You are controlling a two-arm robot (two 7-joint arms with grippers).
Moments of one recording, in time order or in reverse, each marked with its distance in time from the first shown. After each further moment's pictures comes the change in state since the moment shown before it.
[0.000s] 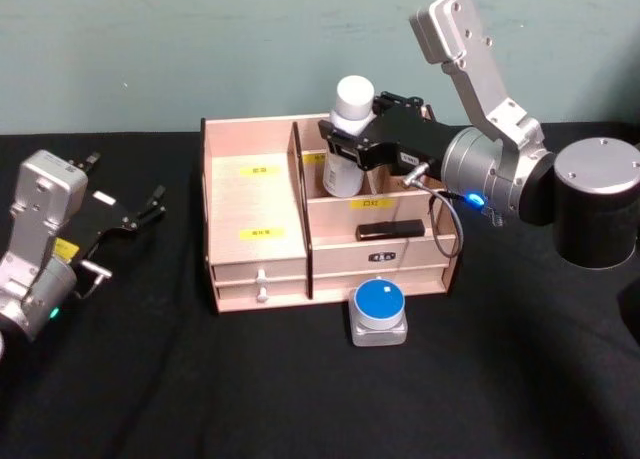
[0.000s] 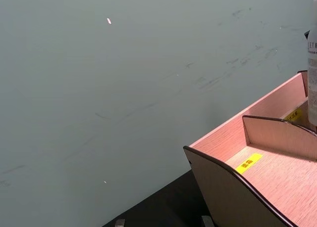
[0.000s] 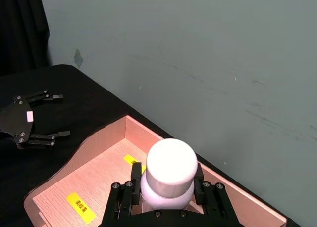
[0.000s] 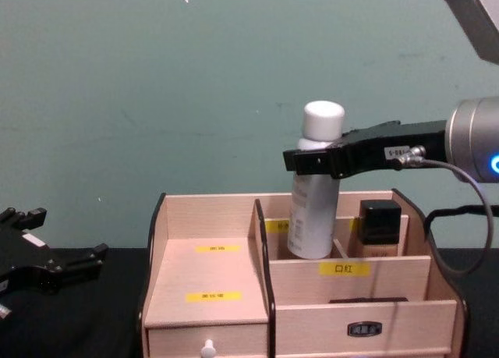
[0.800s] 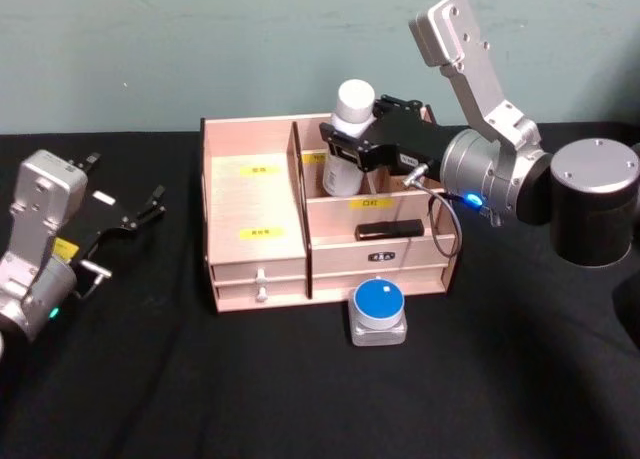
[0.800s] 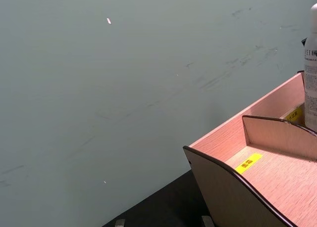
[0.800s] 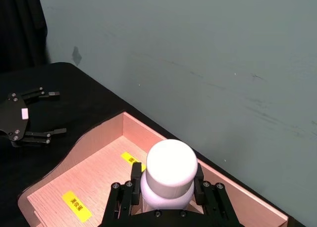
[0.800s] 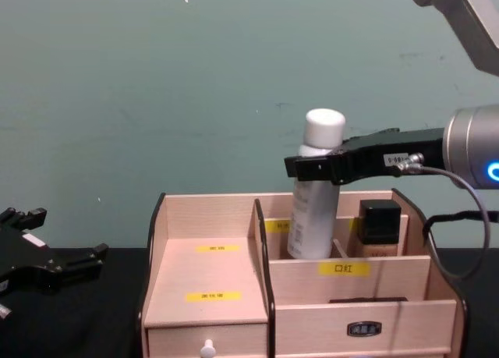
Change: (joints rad) left arm 0.000 0.000 0.000 0.000 0.000 0.000 0.000; right arm 0.008 -0.015 0.009 0.039 -0.014 -0.012 0.019
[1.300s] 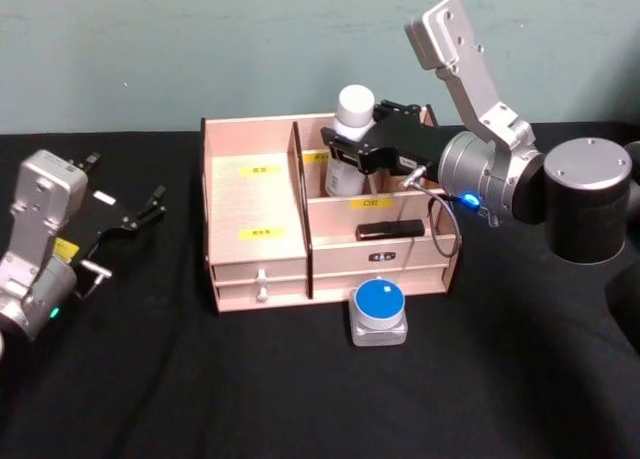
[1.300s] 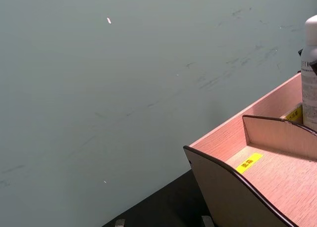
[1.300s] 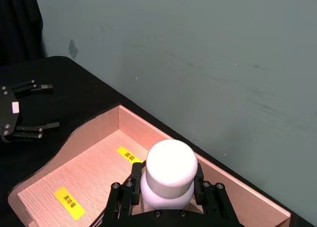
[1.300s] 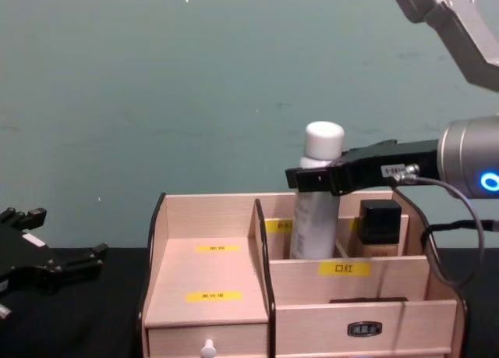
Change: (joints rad) left arm 0.000 0.000 0.000 0.000 0.000 0.000 0.000; right arm 0.021 -0.012 -0.005 0.053 -0.009 -0.003 0.009
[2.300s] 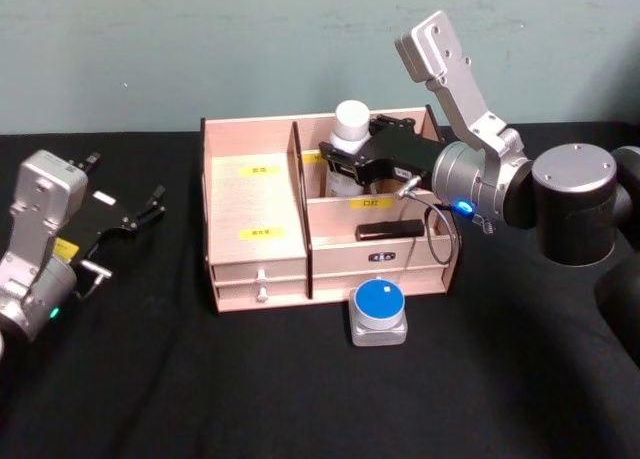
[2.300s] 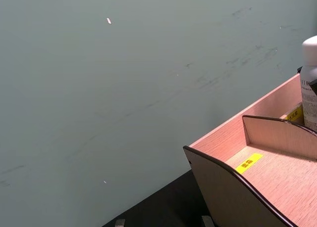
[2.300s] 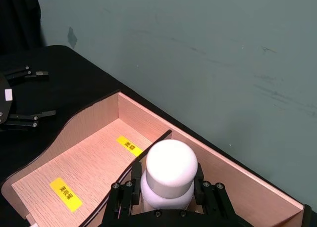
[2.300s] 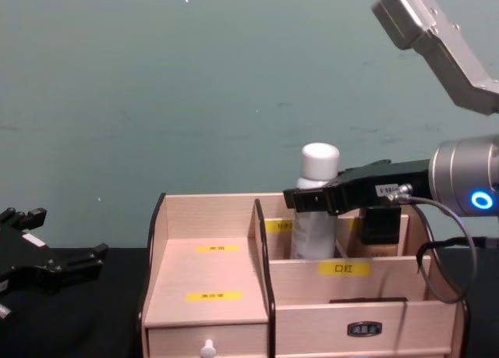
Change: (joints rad) left arm 0.000 0.000 0.000 0.000 0.000 0.000 0.000; right arm 0.018 -0.014 -0.015 0.063 -0.009 -0.002 0.014
